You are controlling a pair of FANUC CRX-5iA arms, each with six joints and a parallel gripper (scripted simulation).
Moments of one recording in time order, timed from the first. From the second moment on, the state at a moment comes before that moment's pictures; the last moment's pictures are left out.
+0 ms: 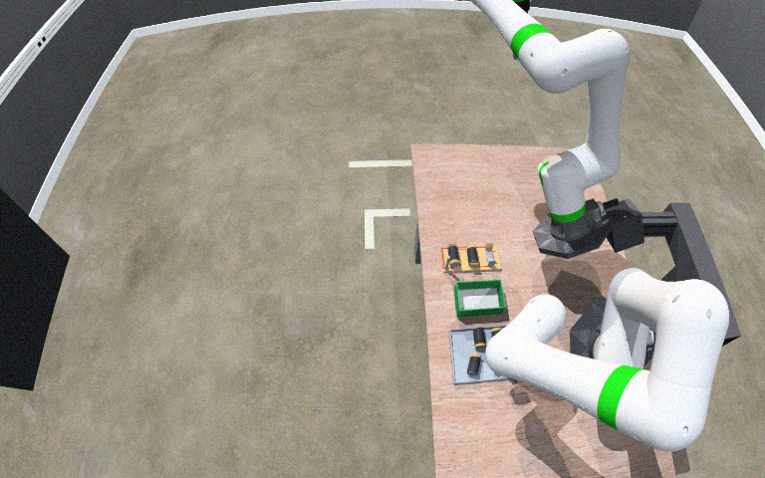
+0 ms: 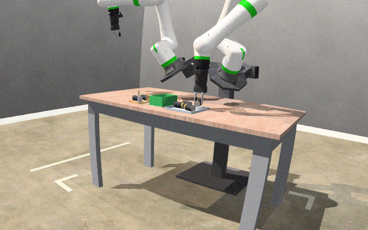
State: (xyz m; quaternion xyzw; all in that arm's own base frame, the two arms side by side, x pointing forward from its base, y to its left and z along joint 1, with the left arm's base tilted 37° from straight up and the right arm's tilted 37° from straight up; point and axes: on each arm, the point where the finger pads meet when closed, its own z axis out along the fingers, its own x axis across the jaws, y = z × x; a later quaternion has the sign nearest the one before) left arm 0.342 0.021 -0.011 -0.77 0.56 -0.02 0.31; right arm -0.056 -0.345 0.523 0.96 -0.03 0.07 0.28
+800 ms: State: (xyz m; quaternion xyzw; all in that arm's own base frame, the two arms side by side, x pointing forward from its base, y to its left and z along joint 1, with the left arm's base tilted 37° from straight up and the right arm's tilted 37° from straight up) left arm 0.309 -0.021 0.058 -0.77 0.56 -0.02 0.31; right arm -0.056 -0.345 0.523 0.96 -0.03 0.07 0.28
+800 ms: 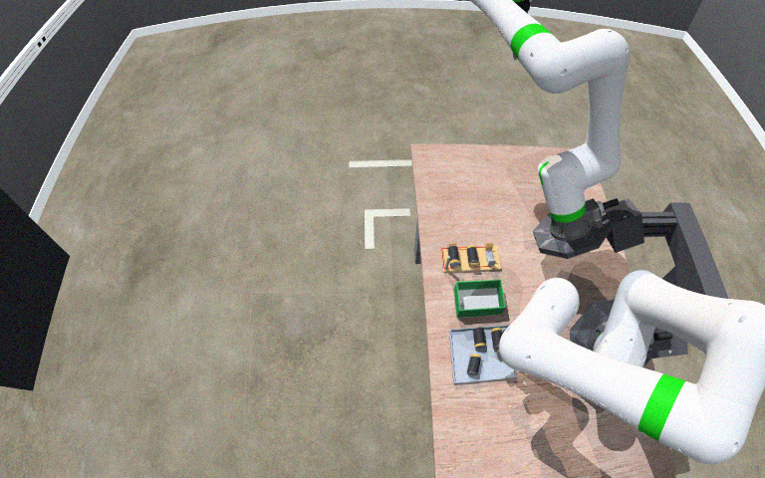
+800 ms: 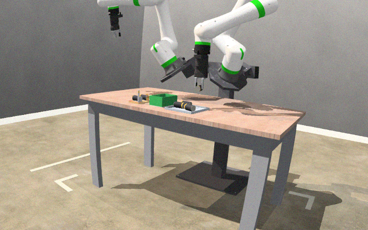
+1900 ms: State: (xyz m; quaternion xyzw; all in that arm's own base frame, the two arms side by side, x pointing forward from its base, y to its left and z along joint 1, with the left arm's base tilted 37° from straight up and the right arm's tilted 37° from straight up) left arm 0.300 -0.028 0.076 -0.90 0.30 -0.12 0.28; right arm -0.056 -0.345 0.523 0.96 -0.03 0.07 0.28
